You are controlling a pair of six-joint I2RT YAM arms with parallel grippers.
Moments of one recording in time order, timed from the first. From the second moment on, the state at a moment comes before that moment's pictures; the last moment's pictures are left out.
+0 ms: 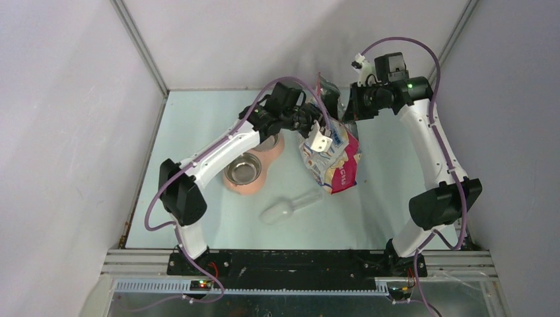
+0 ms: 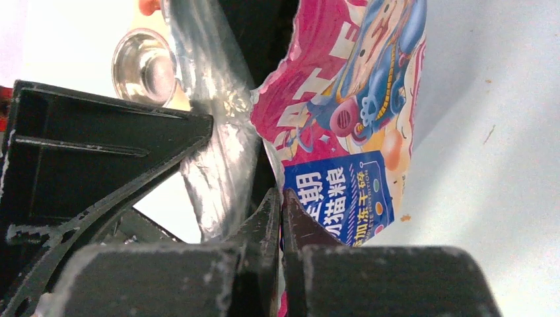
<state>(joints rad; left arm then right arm) -0.74 1.81 1.76 -0.52 0.52 1.48 0.22 1.67 1.90 -1.10 -0.40 0.10</state>
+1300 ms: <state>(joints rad) -0.61 1.90 2.30 -0.52 0.18 -0.17 0.22 1.85 2.11 -1.06 -0.23 0.12</state>
